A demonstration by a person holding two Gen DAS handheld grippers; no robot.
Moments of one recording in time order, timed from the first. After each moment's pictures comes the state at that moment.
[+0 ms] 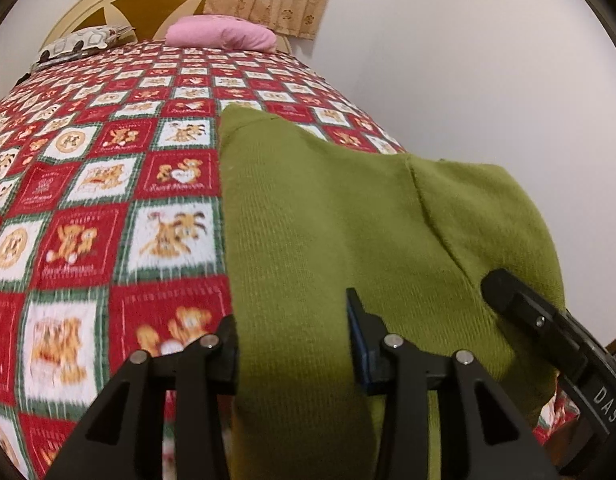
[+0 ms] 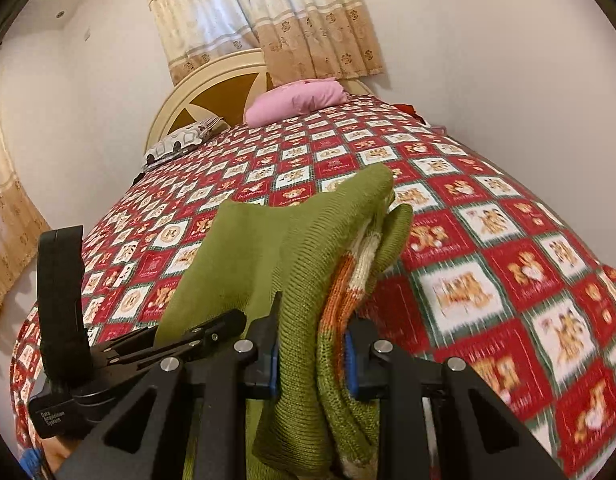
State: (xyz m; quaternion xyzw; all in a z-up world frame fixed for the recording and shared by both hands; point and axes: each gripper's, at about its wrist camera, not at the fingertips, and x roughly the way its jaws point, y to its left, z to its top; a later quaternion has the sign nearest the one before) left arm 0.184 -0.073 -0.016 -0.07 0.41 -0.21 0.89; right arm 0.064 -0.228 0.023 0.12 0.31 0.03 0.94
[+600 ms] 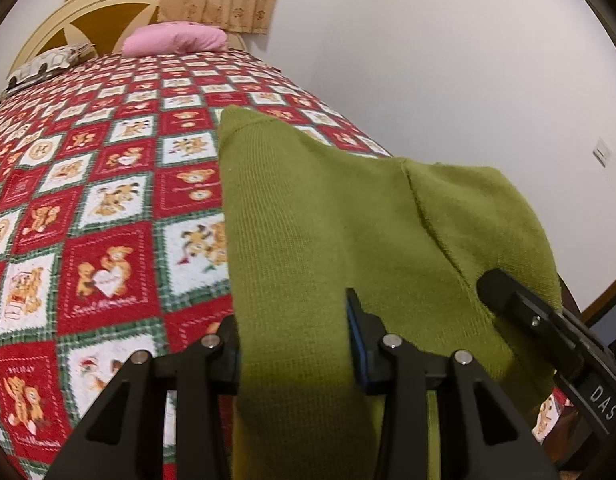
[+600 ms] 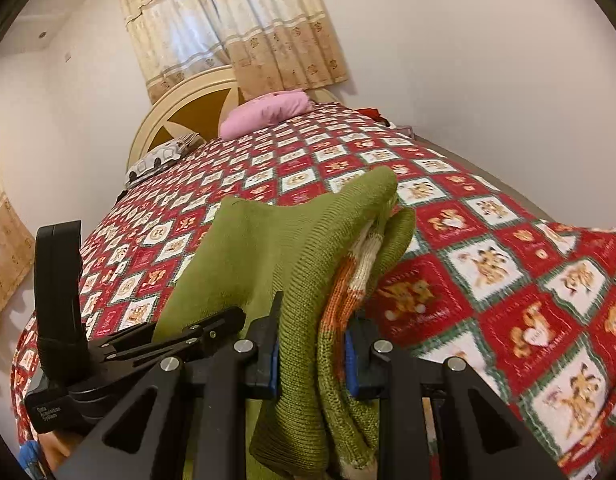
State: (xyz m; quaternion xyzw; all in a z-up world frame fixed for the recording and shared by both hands) left arm 0.116 -0.120 -0.014 -0.02 0.41 -0.26 0.87; right arm -0.037 -0.268 0.021 0.15 0.29 -0.02 0.94
